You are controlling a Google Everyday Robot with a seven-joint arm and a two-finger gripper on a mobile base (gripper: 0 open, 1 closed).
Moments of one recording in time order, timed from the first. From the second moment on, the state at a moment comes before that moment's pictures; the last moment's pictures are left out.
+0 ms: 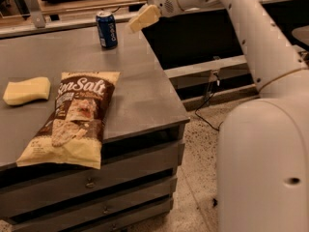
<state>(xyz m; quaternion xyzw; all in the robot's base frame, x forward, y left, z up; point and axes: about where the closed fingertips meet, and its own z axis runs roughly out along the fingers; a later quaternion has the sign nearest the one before) 0.778 0.045 0.981 -0.54 0.63 0.24 0.50</state>
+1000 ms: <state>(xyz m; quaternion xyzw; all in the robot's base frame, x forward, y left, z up) 0.851 0.138 0.969 -0.48 0.61 0.32 0.54</state>
